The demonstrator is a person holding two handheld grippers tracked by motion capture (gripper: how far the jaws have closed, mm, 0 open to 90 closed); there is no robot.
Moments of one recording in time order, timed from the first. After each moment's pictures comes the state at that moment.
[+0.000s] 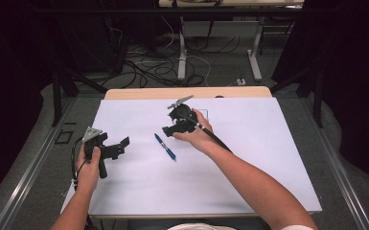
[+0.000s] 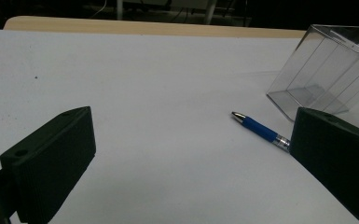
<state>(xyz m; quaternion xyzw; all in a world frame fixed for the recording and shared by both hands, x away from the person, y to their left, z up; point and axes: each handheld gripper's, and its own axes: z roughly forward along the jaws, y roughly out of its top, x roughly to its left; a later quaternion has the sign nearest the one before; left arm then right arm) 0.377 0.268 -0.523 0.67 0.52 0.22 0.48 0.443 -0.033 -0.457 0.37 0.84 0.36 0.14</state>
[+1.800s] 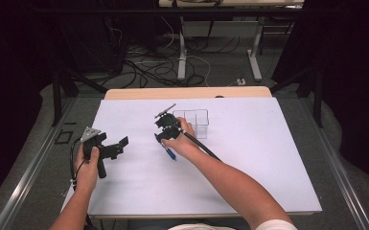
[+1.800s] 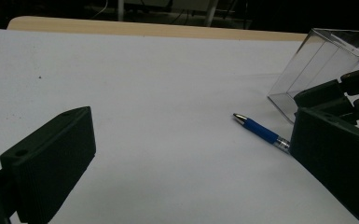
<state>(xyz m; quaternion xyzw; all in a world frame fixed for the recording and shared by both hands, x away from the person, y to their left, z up) 0.376 0.271 -0.522 0.67 0.52 0.21 0.48 0.459 0.013 -0.510 0.40 0.86 0.30 0.08</state>
